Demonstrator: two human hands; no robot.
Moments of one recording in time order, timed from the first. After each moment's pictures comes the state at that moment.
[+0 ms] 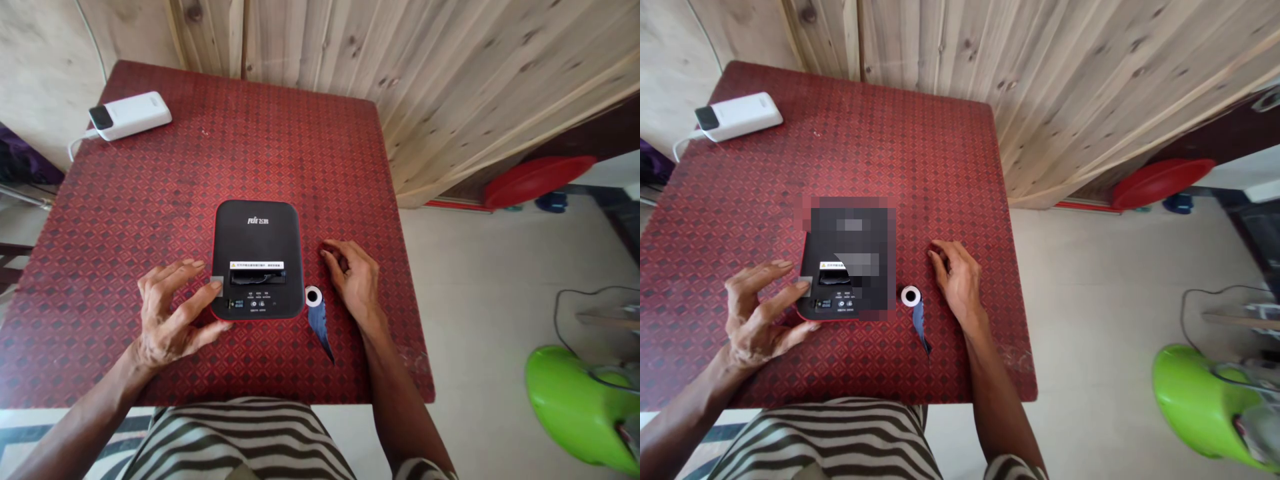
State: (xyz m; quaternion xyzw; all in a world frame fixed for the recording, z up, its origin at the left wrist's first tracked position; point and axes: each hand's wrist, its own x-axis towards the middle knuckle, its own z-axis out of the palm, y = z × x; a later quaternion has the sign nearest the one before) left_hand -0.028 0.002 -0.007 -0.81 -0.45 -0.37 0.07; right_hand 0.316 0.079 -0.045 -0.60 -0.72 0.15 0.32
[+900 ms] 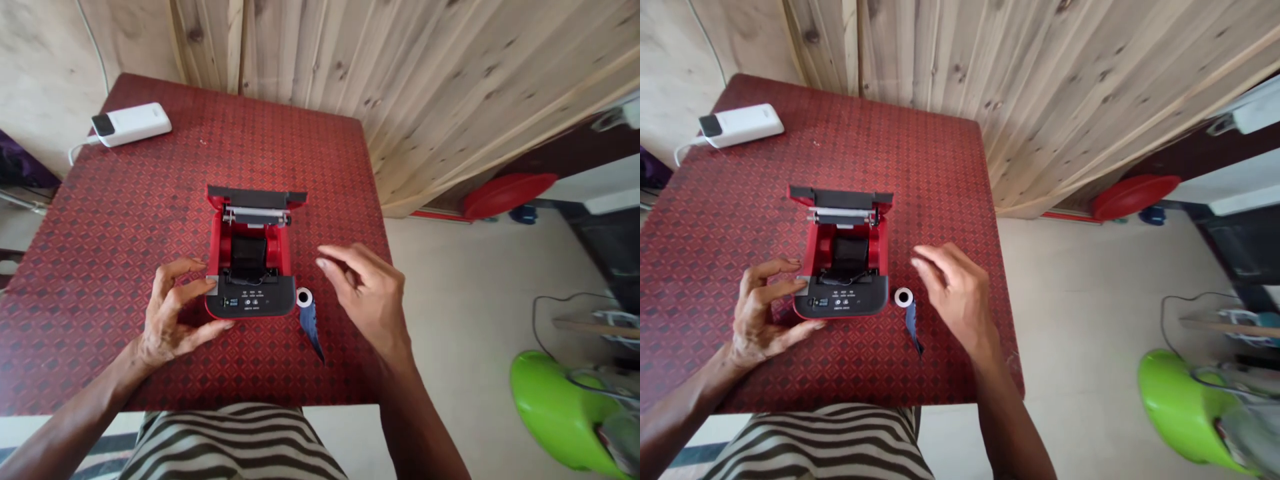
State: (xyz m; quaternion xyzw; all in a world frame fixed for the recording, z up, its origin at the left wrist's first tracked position) left_hand -0.018 0.010 -0.004 -0.78 -0.46 -0.42 -0.04; right_hand 0.294 0.060 0.043 -0.52 -0.77 0.13 0.36
